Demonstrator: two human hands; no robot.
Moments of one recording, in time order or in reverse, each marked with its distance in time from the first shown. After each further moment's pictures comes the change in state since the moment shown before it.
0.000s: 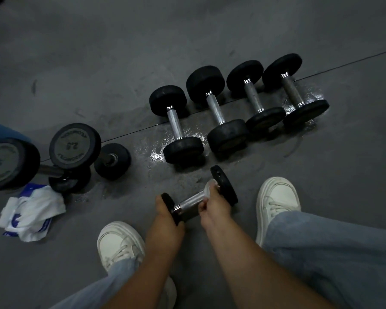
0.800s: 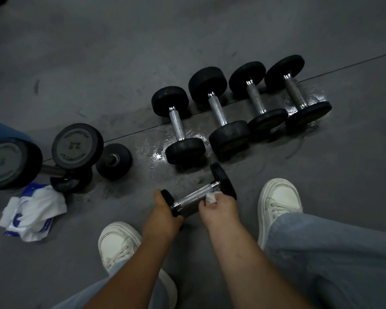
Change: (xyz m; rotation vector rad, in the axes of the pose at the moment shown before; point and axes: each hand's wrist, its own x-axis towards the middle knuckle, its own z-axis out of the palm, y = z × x) left_hand 0.019 0.010 -0.018 0.007 -0.036 0.029; right_hand -0.006 -0.014 0.000 0.204 0.008 0.155
